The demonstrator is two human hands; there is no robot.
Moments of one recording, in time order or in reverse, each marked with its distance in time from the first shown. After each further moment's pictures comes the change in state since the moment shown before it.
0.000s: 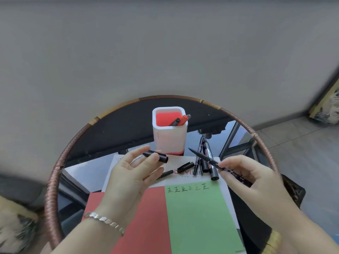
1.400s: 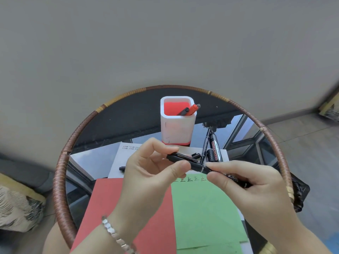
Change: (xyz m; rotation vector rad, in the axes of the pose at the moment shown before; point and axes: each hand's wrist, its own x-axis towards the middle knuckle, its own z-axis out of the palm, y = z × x) left_hand -0.027 -0.004 0.008 0.215 -0.207 0.344; right_hand -0.012 -0.029 0.028 0.180 0.049 -0.178
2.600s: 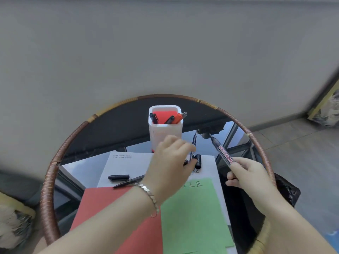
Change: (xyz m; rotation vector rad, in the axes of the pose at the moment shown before) left_hand 0.056 -0.060 0.023 1.199 -0.149 0.602; right_hand 0.027 0.078 -0.037 0.035 0.140 0.668
